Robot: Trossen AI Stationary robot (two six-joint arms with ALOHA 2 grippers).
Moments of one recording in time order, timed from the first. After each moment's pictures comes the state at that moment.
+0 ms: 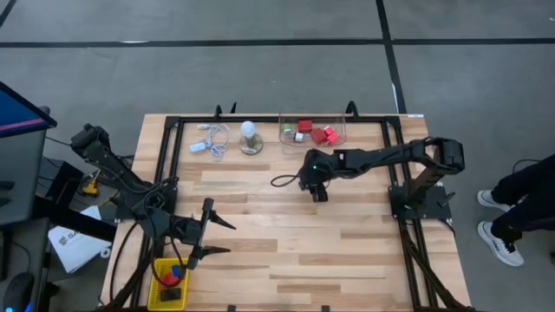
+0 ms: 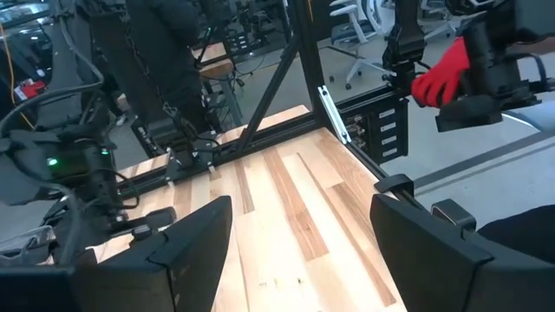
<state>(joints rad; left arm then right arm) -0.77 1.03 0.69 0.15 -0.60 0.15 -0.16 1.62 0.89 -0.27 0.01 -0.34</state>
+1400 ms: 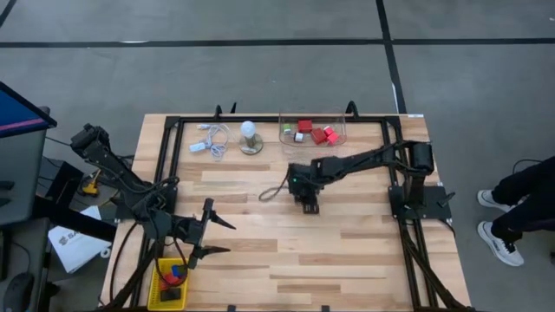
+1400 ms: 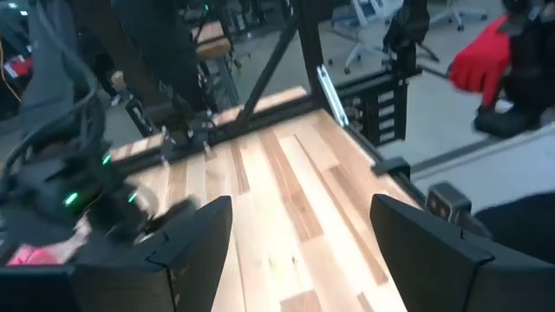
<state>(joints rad) -0.77 1.03 0.69 0.09 -0.60 0.10 -0.07 1.90 1.12 -0.52 -0.13 -0.12</state>
